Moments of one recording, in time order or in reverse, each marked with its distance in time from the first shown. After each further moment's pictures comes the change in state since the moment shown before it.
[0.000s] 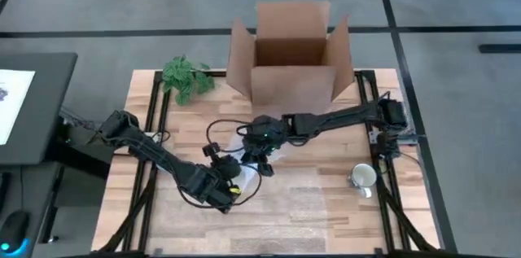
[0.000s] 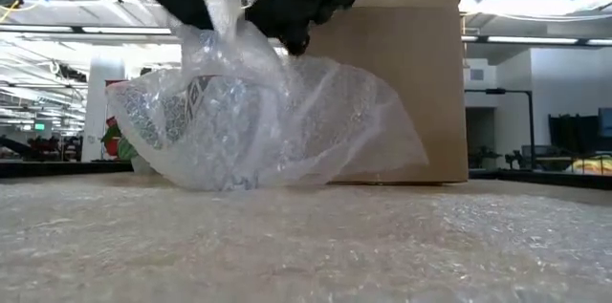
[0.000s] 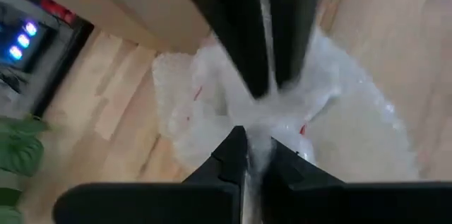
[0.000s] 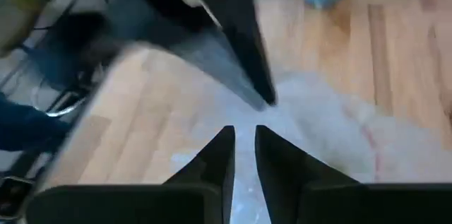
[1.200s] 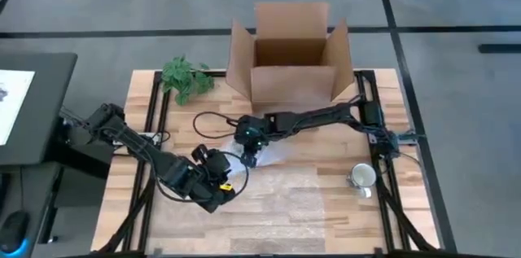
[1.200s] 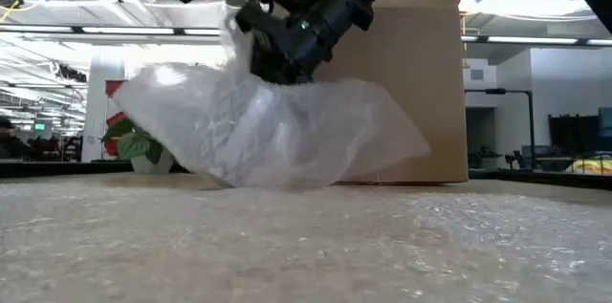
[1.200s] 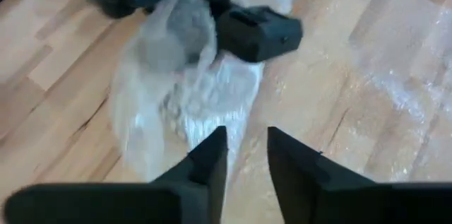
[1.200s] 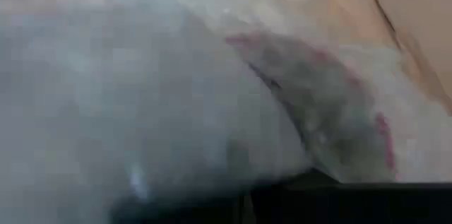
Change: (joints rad) left arm -0.042 -0.139 -0.013 -0.017 0.153 -0.213; right arm -0.066 0.228 0.186 -0.225 0.172 0.240
